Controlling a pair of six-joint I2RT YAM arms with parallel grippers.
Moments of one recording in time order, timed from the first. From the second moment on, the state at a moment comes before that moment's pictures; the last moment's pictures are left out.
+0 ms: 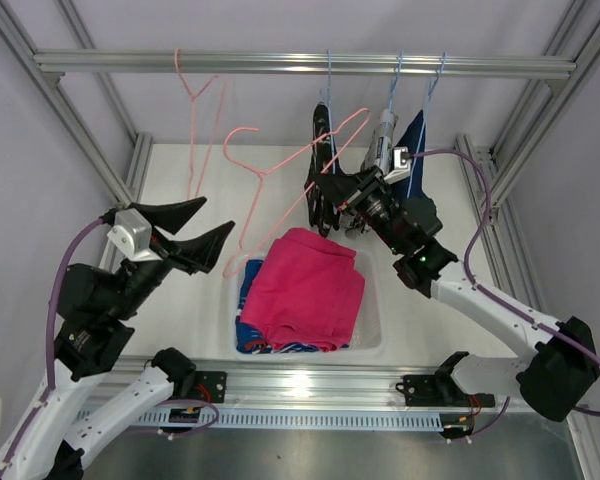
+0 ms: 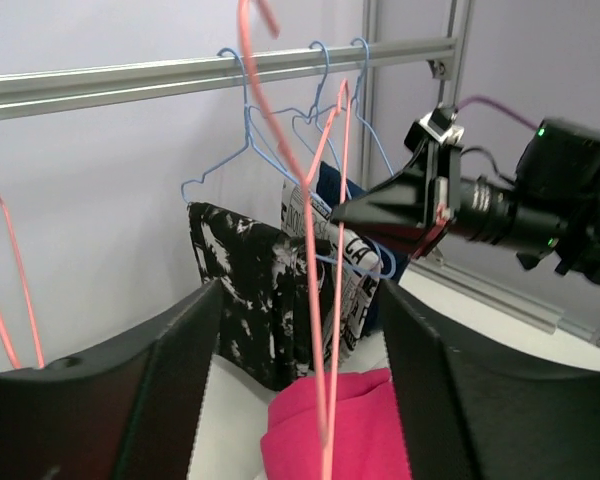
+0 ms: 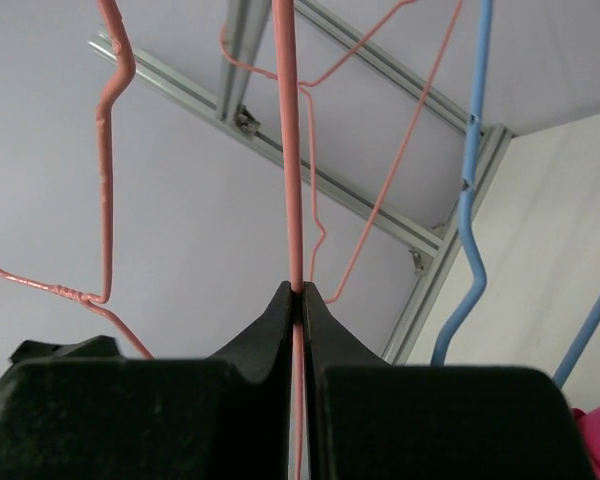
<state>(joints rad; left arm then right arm) -0.60 0.53 1.00 -0.13 0.14 -0.03 0.70 1.24 0.95 0.55 -0.02 1.05</state>
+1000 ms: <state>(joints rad) -0.59 0.69 1.00 -0.18 0.67 -0.04 0.66 1.11 0.95 0.48 -0.13 1.07</state>
